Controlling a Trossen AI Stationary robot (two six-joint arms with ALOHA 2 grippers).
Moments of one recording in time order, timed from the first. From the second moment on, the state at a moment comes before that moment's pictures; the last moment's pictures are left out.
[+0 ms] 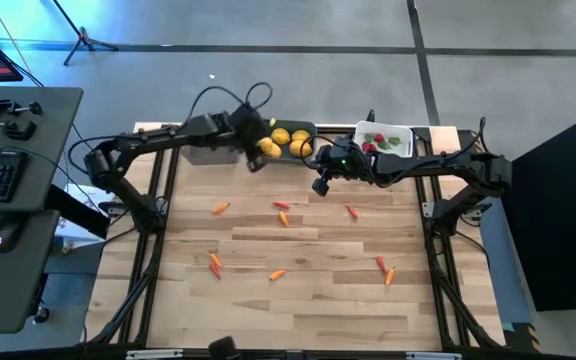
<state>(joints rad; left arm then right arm) 0.53 1.61 1.24 -0.60 -0.11 0.15 -0.30 1.54 0.89 0.06 0.16 0.00</state>
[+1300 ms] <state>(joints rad) 0.60 1.97 1.47 -0.51 -0.03 0.61 -0.30 1.54 0.89 0.06 0.16 0.02</state>
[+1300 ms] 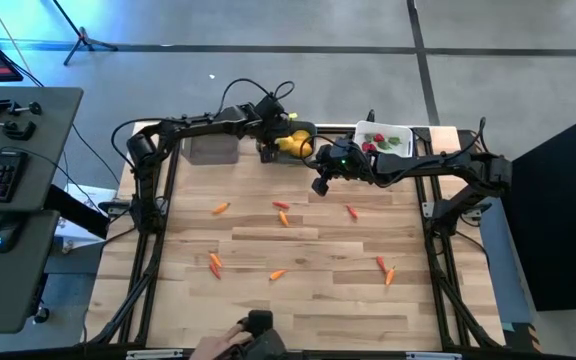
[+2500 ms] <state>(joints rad) 0.68 1.94 1.34 -0.17 0.33 0.39 -0.30 1.54 0.89 0.06 0.17 0.01</state>
